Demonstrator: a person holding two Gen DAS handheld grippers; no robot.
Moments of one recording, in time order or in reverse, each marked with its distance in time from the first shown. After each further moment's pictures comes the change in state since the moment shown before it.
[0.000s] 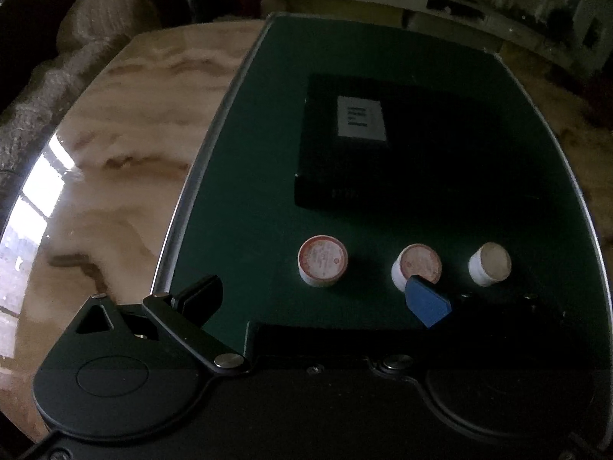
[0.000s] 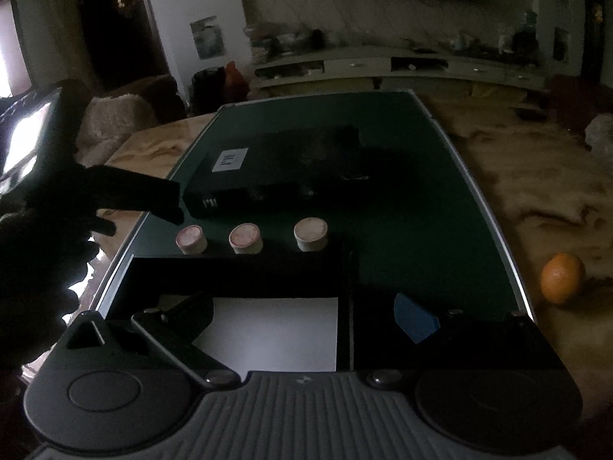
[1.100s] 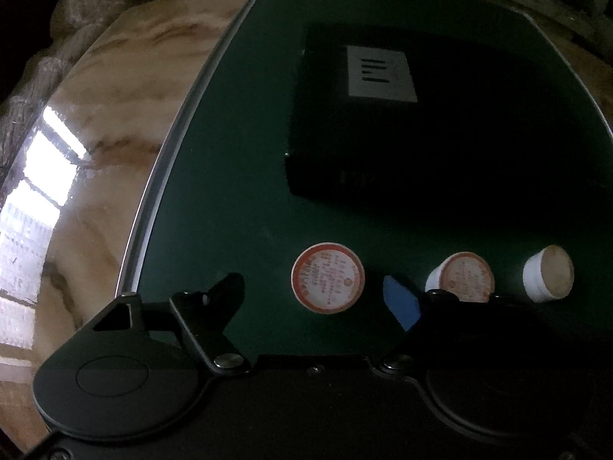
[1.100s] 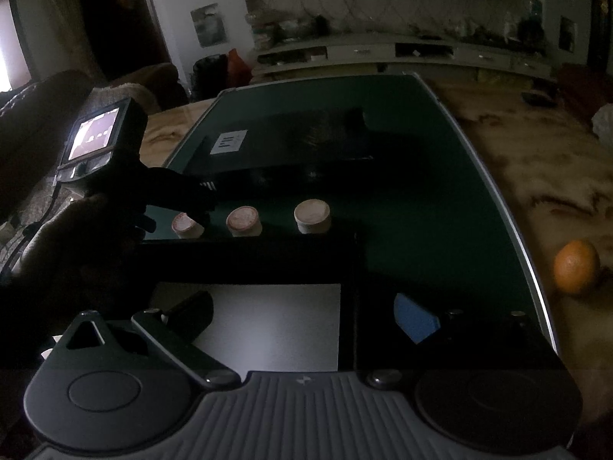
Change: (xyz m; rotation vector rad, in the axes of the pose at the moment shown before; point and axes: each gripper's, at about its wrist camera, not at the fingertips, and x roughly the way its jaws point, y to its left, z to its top) left arm 0.075 -0.012 0.013 0.015 0.101 0.064; right arm 0.020 -0.003 -0.005 0.011 0.039 0.010
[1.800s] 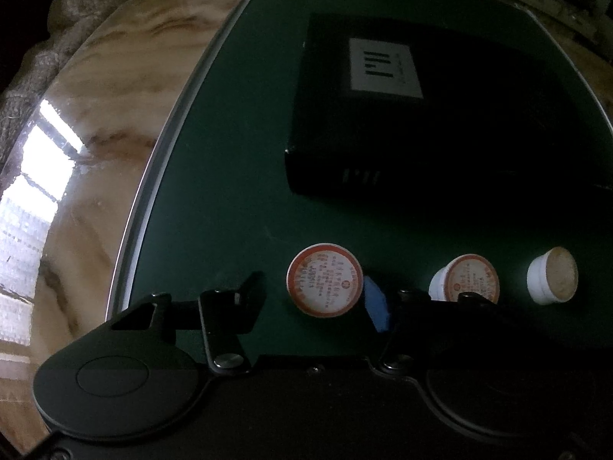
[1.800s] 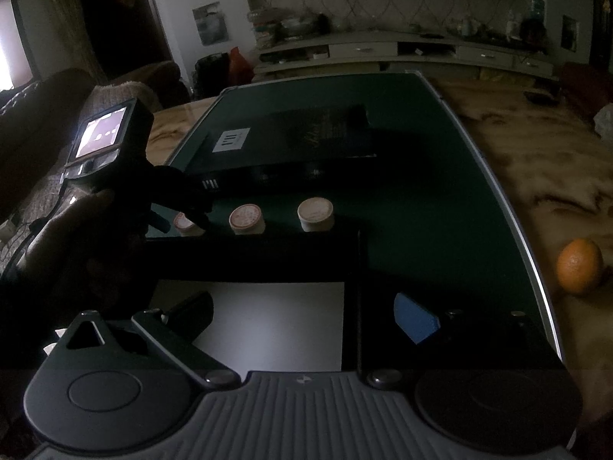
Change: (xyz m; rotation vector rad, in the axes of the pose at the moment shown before) left arm 0.006 0.001 0.002 -0.003 0.018 -0.009; right arm 0.003 0.003 -0.002 -0.005 0.003 0.005
